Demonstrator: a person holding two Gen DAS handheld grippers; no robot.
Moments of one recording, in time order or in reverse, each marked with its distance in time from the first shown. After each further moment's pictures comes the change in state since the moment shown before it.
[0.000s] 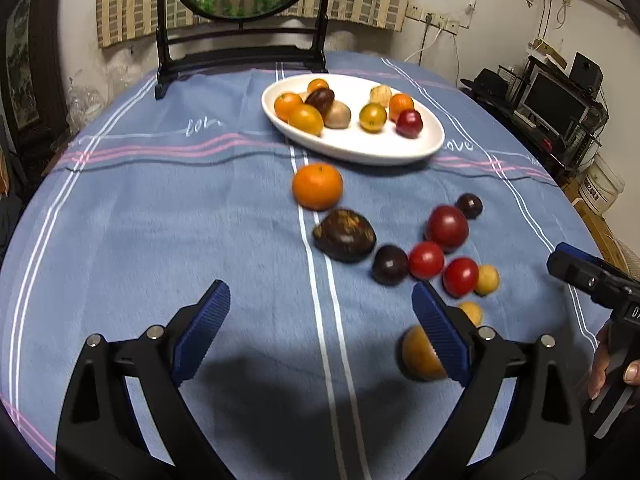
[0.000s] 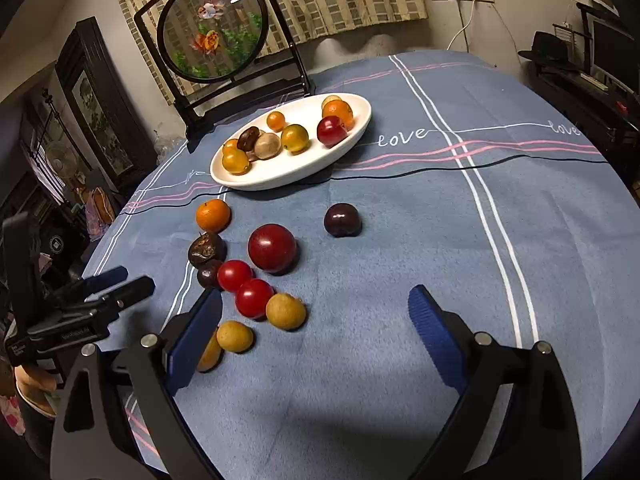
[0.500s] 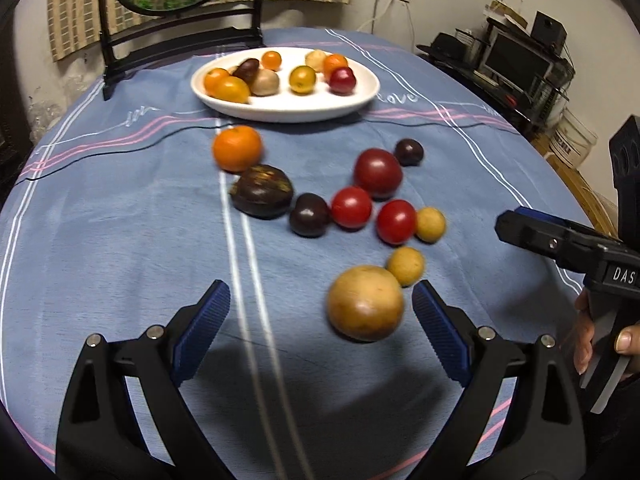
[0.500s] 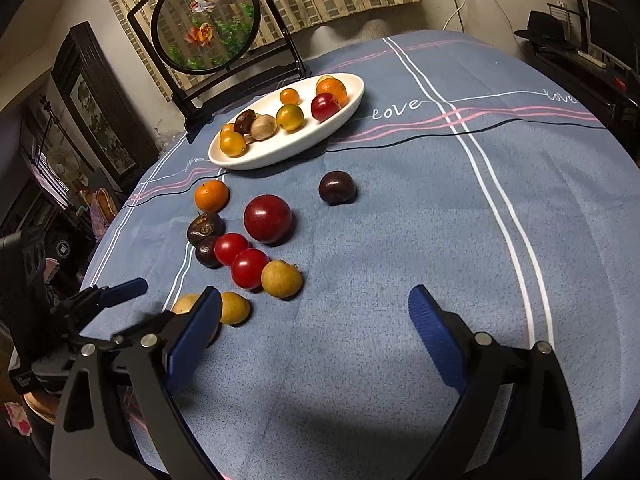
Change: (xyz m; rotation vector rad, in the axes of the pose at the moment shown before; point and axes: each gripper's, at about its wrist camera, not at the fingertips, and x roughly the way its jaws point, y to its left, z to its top) left arm 0.010 -0.046 -0.020 0.128 0.079 -0.098; right arm 0.005 -0.008 -0.017 0.035 0.045 0.015
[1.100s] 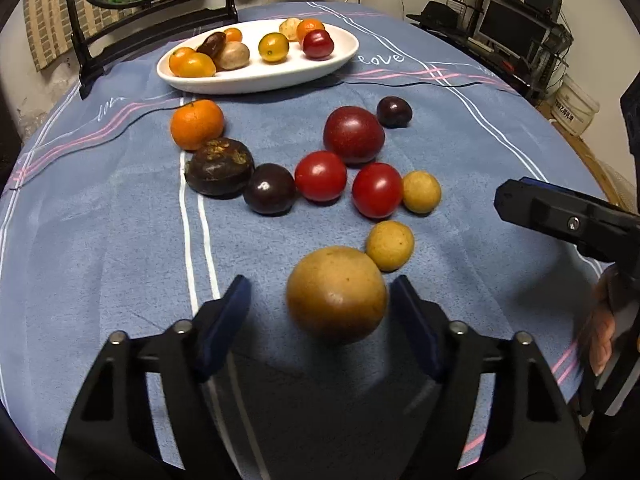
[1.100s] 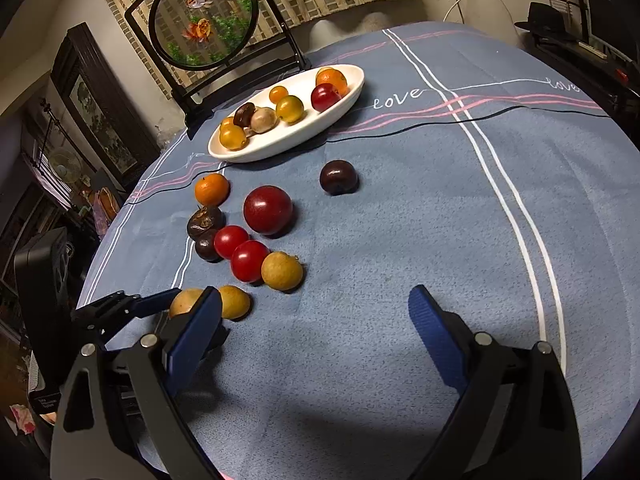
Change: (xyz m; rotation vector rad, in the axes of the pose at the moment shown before) left arm 0.028 -0.023 -0.004 0.068 0.075 0.032; right arm 0.005 -0.001 -0.003 0.011 0.021 0.011
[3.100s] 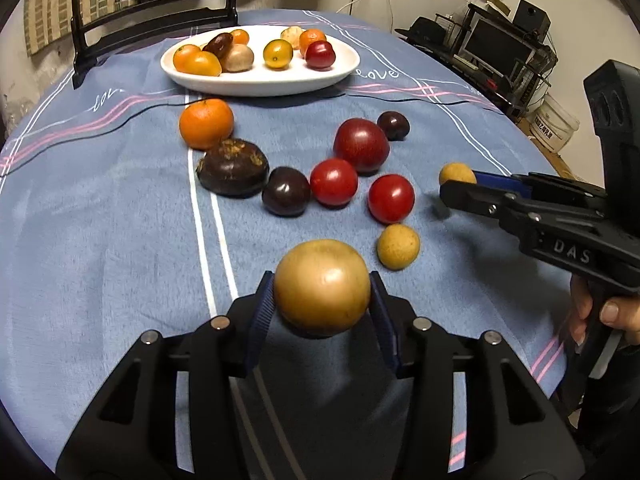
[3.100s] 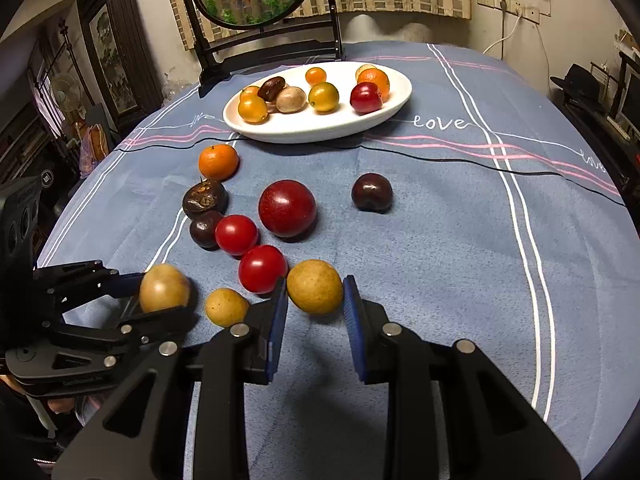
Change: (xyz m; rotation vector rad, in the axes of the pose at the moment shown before) left arm -0.006 0.023 -0.001 -0.038 -0.032 -0.113; right arm 0.022 0.036 0.011 -0.246 0.051 -0.094
